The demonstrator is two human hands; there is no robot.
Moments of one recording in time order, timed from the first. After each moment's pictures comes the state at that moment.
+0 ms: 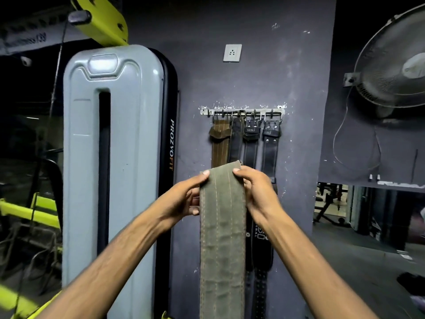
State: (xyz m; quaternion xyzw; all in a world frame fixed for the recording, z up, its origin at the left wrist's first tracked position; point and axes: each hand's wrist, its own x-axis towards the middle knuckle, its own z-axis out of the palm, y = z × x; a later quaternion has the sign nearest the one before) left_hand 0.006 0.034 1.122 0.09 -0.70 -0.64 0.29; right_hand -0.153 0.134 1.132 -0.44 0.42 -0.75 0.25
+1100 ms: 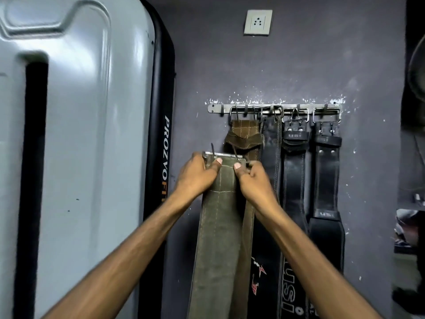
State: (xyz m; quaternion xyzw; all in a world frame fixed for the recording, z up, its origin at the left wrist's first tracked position) left_hand -0.183 -0.311 1.190 0.19 -0.81 -0.28 0.48; right_hand -0.293 -0.219 1.169 -0.41 0.63 -0.65 -0.10
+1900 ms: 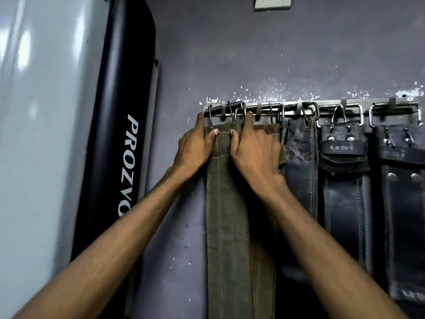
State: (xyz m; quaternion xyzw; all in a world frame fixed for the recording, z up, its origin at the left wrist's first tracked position) left_hand -0.360 -0.471 1.293 0.14 -0.77 -0.04 0.62; right_hand -0.432 -0.344 1.284 -0.37 0.67 -0.33 -0.55
